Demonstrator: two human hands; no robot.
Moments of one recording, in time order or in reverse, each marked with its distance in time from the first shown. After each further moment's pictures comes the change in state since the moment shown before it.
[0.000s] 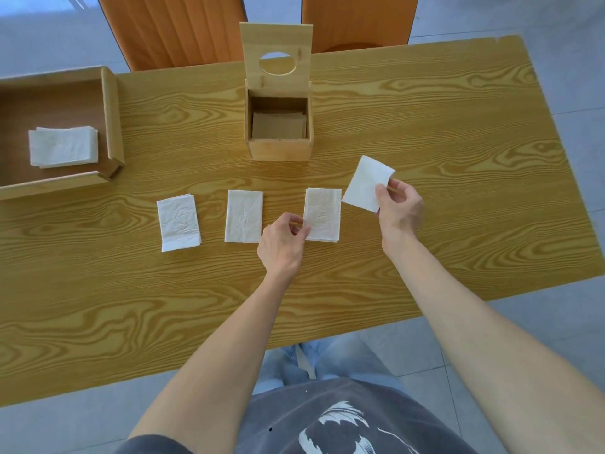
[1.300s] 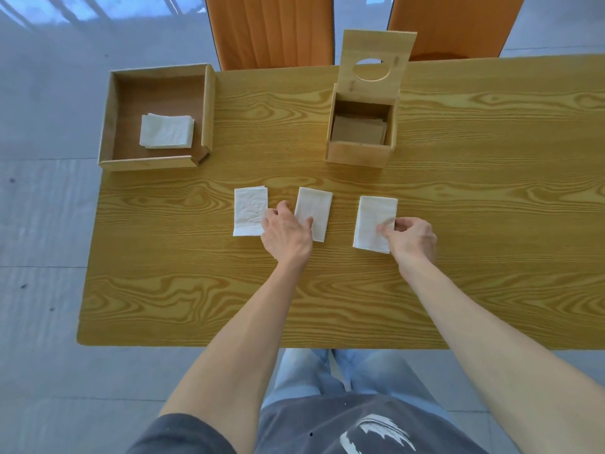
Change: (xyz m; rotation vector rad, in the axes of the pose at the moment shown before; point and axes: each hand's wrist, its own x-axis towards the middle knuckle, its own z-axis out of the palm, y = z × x) left_hand 0.027 -0.043 -0.074 0.175 0.192 -0.245; right_hand -0.052 0.025 0.057 -0.550 -0.218 0.005
